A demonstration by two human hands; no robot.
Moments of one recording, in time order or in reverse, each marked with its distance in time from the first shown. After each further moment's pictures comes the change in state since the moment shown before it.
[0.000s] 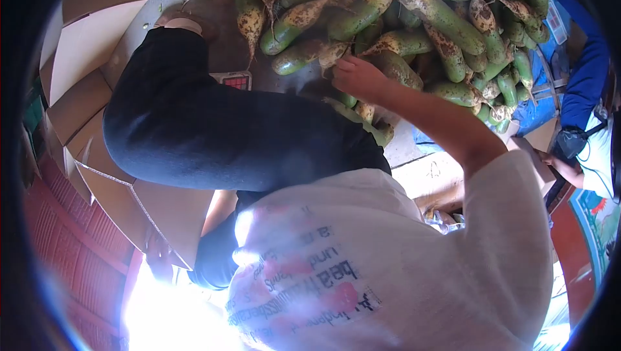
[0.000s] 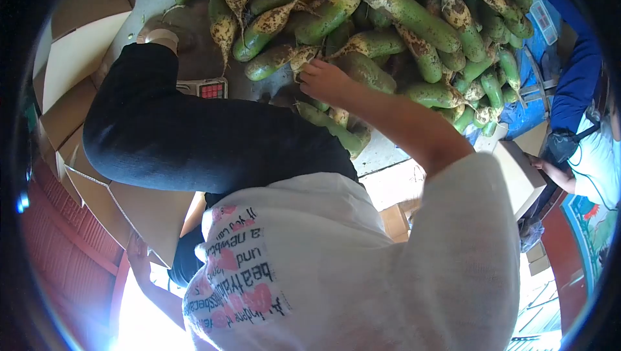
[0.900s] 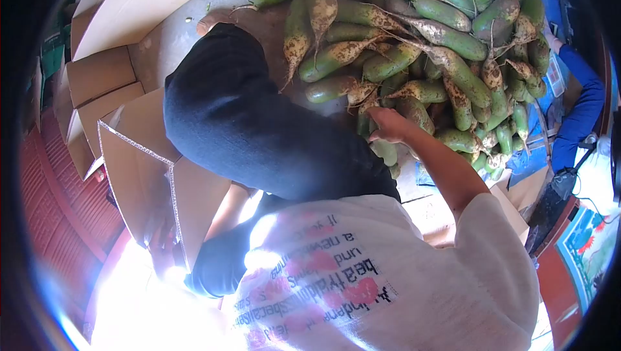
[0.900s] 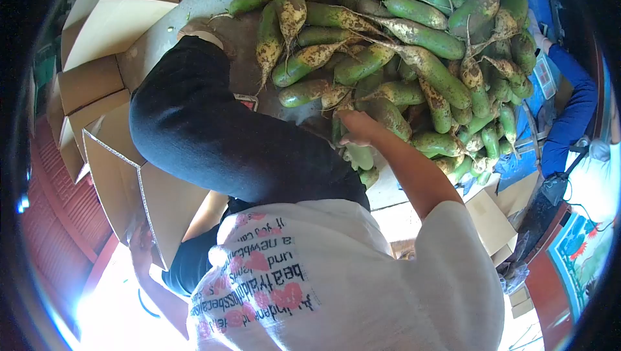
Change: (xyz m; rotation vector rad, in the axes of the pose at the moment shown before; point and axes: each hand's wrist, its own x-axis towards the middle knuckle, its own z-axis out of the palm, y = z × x) left_hand 0.031 0.104 0.020 0.031 0.137 0.132; right_hand -0.002 -0.013 -0.040 0.686 -0.172 0.419
